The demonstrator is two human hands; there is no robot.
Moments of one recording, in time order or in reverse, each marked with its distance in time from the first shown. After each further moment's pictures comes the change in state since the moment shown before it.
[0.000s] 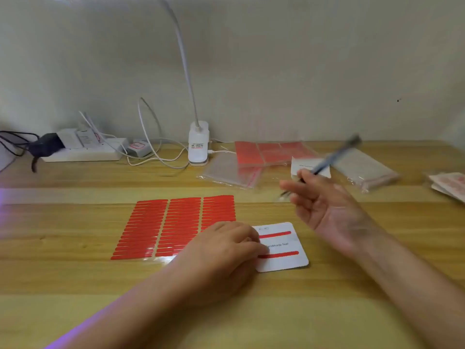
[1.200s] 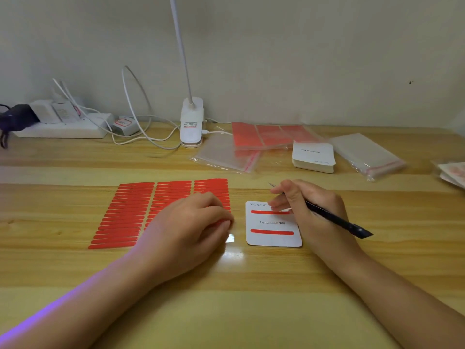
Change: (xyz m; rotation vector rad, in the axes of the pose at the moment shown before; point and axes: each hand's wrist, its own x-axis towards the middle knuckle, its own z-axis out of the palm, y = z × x) left_hand -0.011 -0.029 0.000 -0.112 0.149 -0.261; right_hand 0.004 0.044 -0.012 -0.995 0.152 -0.408
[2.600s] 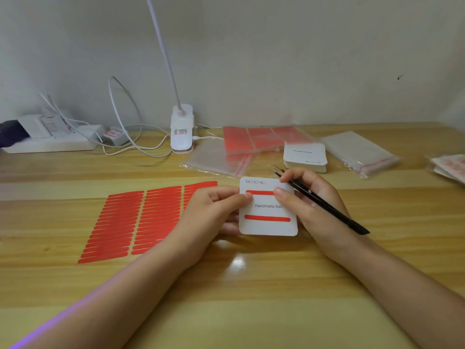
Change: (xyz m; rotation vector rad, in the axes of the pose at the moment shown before) left_hand 0.049 0.024 0.024 -1.204 0.033 -0.543; right_hand 0.010 0.010 -0.011 0.427 -0.039 0.121
